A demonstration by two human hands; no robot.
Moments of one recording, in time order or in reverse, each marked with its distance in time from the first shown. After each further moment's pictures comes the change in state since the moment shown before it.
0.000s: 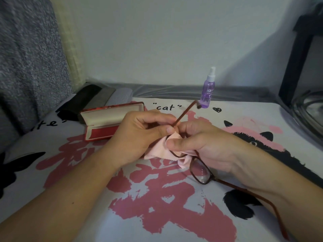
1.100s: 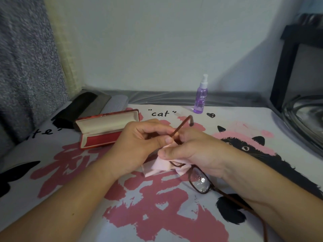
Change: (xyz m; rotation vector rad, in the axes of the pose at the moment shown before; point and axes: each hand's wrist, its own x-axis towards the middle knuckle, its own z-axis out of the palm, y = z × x) left_hand -0.001 -0.002 0.010 -0.021 -0.054 0.011; right_hand -0.004 -0.007 0.008 -0.107 0.020 -0.012
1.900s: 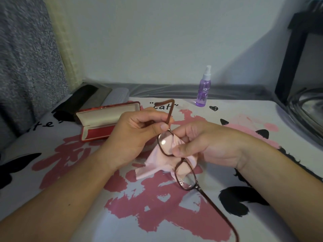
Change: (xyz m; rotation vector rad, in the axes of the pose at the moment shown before) left_hand 0.002 -0.007 -0.008 0.061 0.046 0.062; right_hand -0.008 -0.002 -0.018 -0.034 -0.165 0.067
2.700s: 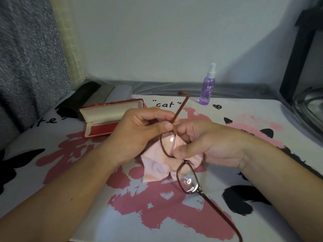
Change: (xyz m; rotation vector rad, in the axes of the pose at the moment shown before) left_hand -0.002 0.001 0.000 -0.049 -0.009 -0.050; right_hand 0.001 -0.002 0.005 0.068 -0.020 0.045
